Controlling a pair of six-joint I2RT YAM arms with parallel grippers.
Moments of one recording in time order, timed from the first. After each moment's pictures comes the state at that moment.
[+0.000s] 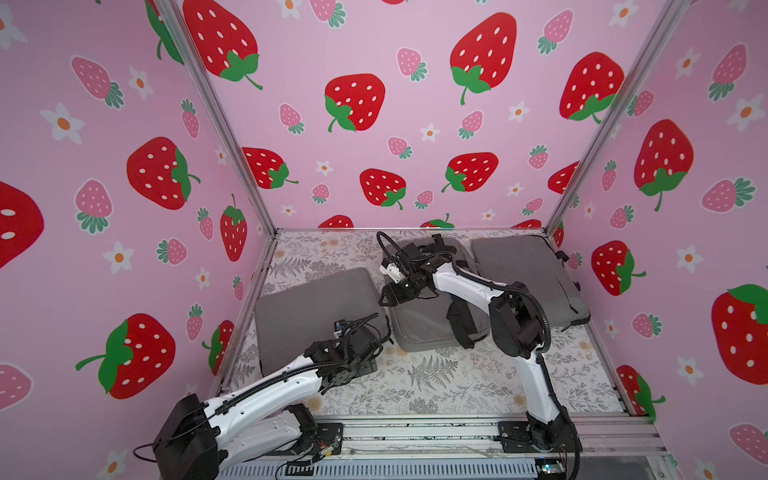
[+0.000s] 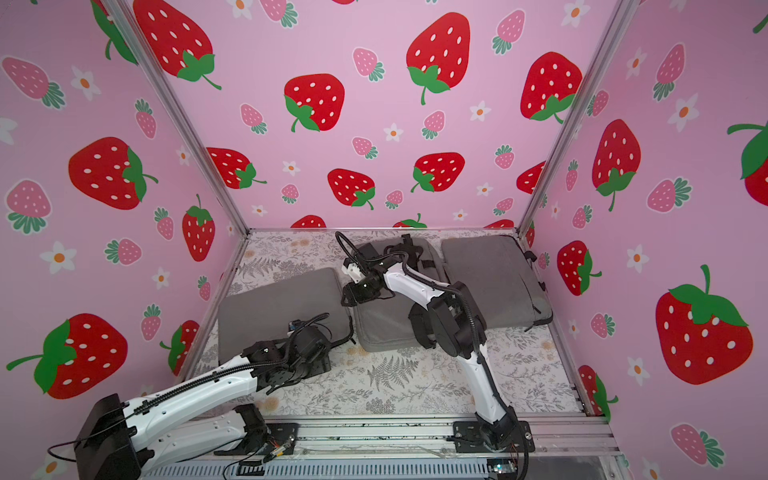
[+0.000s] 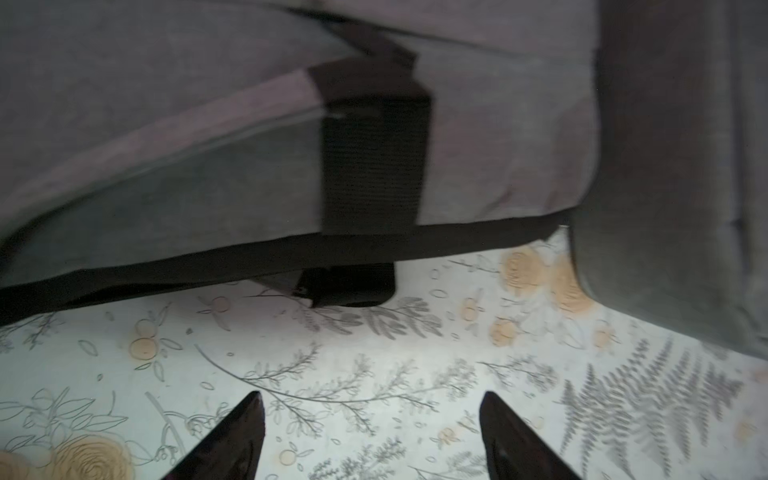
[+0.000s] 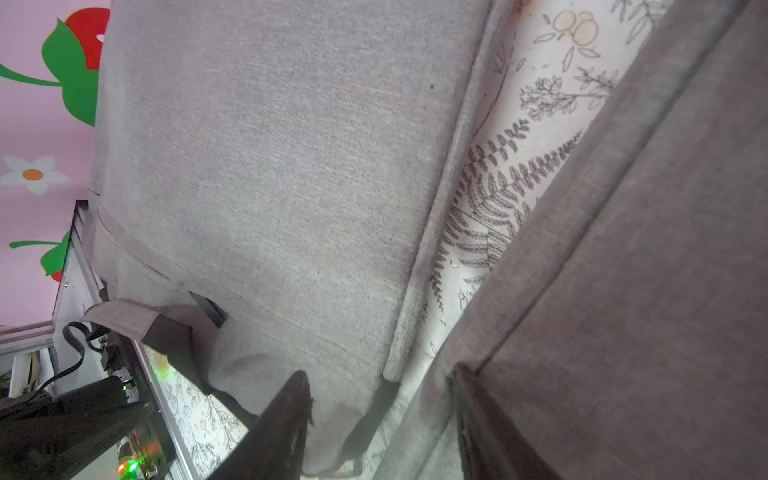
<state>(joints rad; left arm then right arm) -0.79 1.03 0.59 -0.82 -0.25 -1.10 0.82 2.23 1.84 -0.66 -0.46 0.20</state>
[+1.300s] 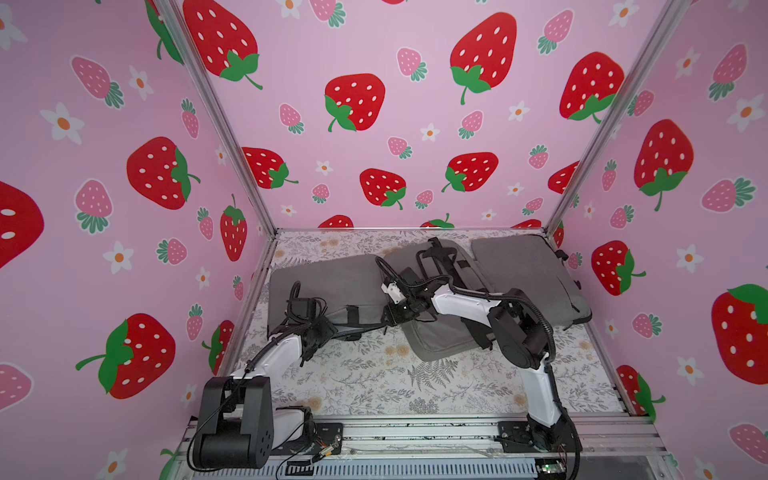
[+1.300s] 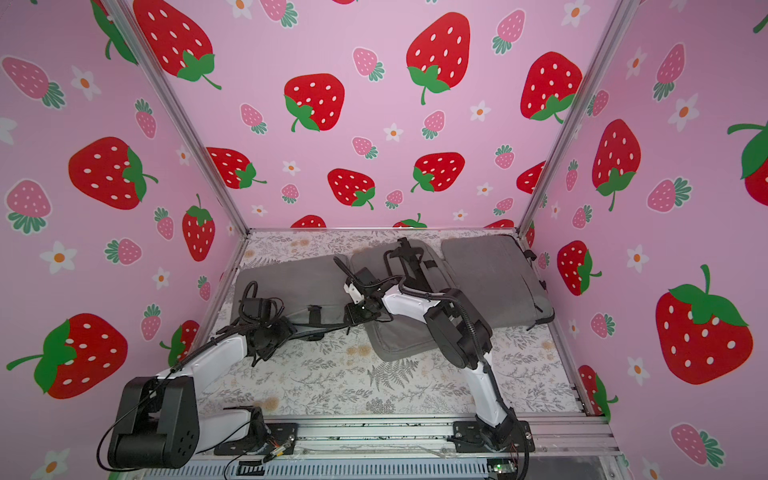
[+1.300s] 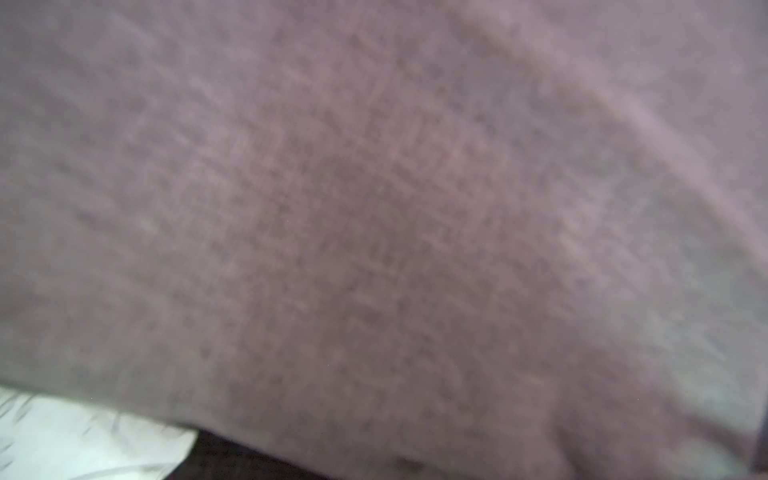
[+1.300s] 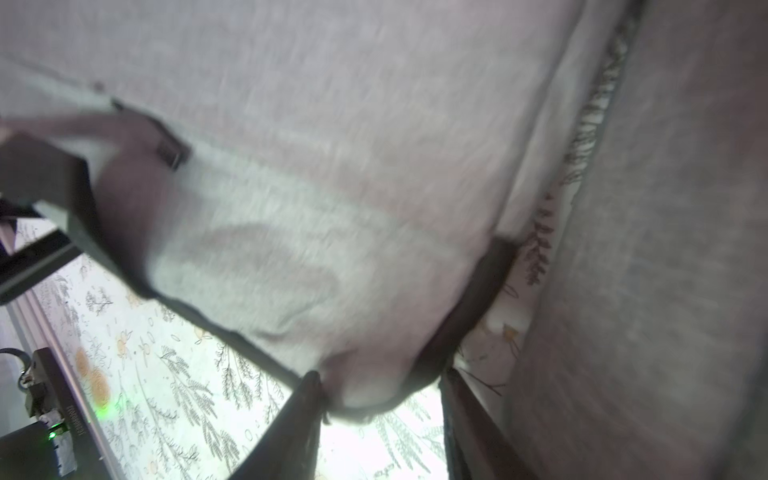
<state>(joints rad) 0.00 1.28 0.55 -0.37 0.04 -0.77 0.91 2.12 1.50 -0.40 -0.32 0.36</state>
